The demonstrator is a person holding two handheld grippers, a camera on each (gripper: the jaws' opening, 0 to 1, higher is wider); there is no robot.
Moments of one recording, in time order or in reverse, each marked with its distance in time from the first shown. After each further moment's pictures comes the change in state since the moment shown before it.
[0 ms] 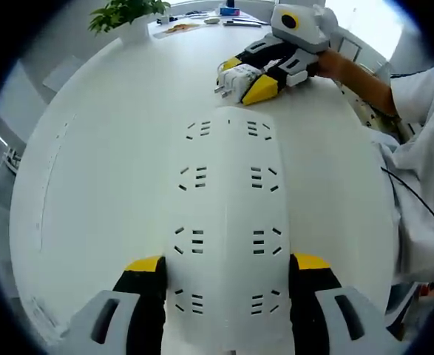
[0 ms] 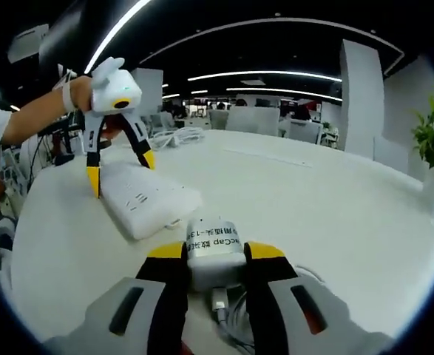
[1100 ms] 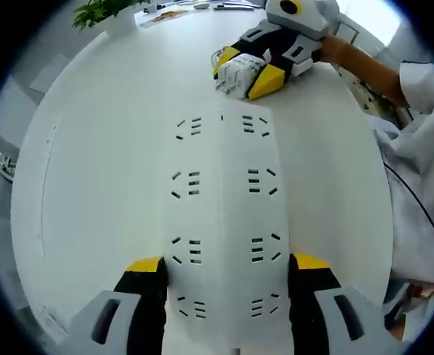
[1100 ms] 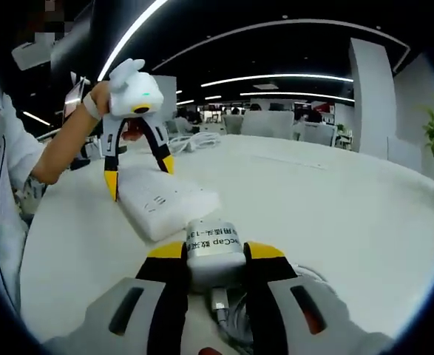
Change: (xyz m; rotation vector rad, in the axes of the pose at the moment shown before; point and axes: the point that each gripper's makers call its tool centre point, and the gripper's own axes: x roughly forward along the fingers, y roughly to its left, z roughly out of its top) left arm 0.003 0.001 0.005 0.050 0.122 -0.005; right arm 0.000 0.011 0.000 0.025 -0.035 0.090
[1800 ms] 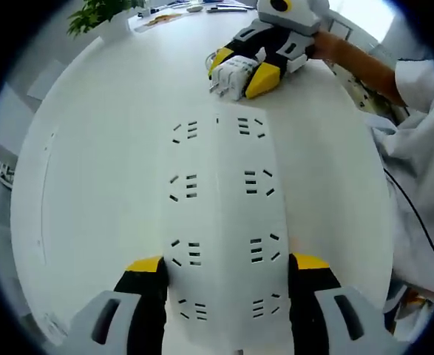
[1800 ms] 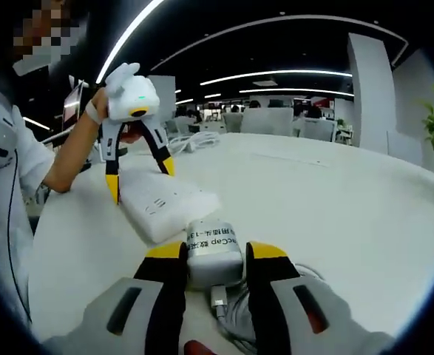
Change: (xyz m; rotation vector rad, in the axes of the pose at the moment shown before) left arm -0.001 0.001 0.001 0.032 -0.035 -0.011; right arm -0.010 -0.003 0.004 0.060 0.000 0.007
